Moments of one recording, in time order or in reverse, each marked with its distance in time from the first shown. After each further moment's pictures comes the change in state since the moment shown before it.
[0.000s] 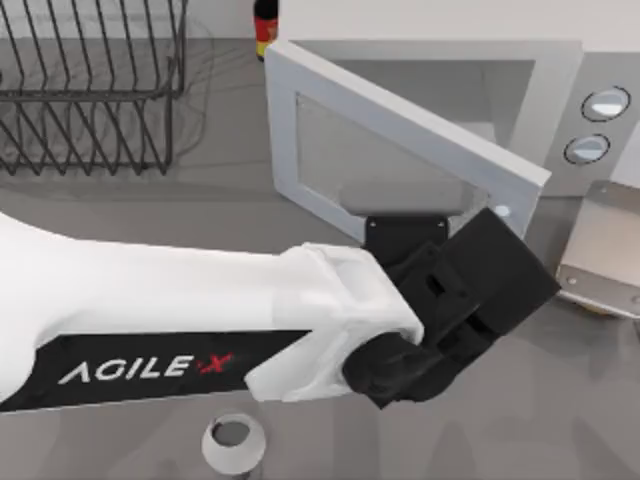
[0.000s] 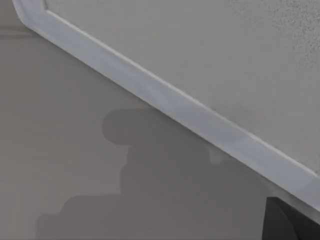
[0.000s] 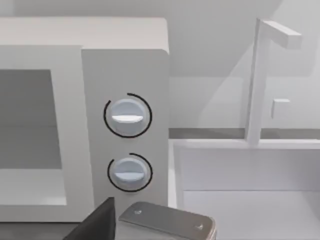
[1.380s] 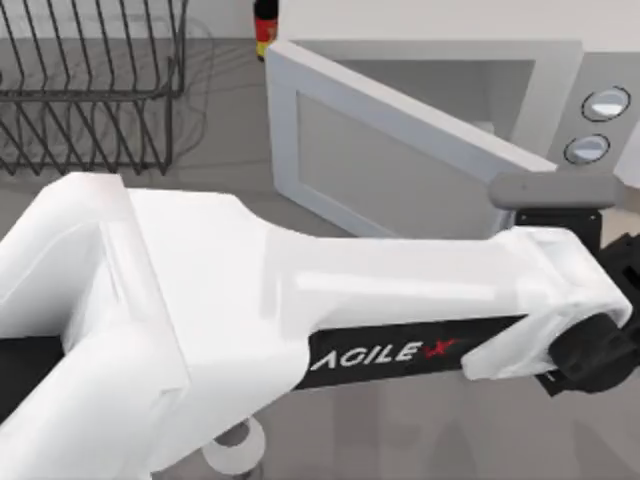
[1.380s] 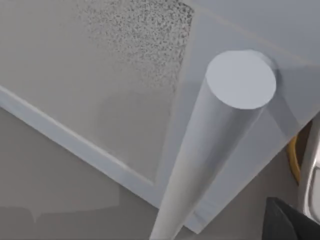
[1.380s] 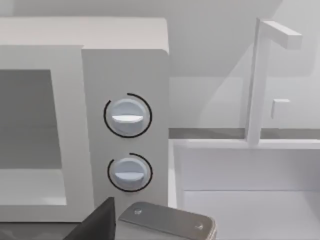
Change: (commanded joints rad) left arm -0.092 0.349 0.520 -0.233 -0.046 -0.108; right arm 0.000 0.000 0.000 0.000 0.000 0.000
